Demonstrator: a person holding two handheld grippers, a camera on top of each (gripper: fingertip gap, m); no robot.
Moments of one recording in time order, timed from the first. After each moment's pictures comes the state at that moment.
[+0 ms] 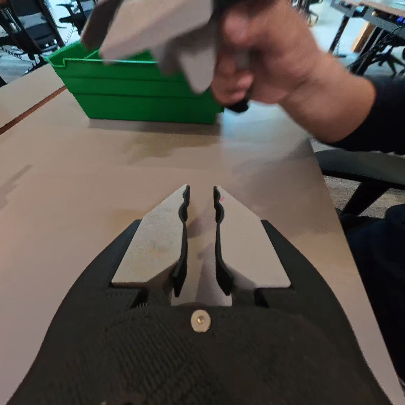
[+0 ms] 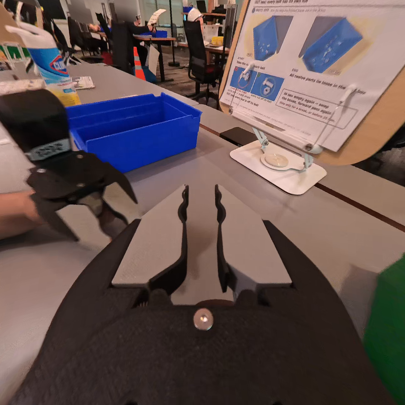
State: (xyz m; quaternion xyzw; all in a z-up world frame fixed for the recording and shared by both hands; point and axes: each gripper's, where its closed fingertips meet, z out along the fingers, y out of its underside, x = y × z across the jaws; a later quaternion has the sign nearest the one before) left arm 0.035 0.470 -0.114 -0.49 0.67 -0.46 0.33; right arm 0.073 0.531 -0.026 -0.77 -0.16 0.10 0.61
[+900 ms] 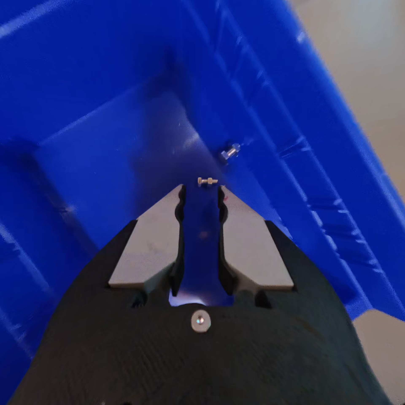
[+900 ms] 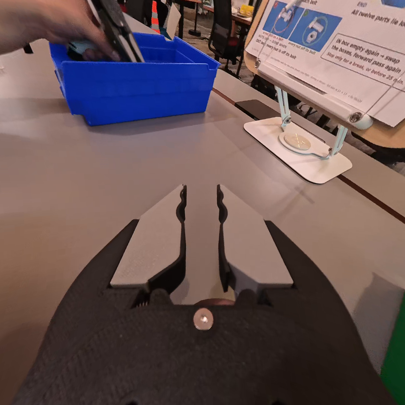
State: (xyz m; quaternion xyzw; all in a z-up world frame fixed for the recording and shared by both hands) left arm -0.176 0.778 -0.164 -0.83 0.49 -0.17 0.21; right arm 0.071 0.547 -0.100 -0.77 -0.24 0.08 0.58
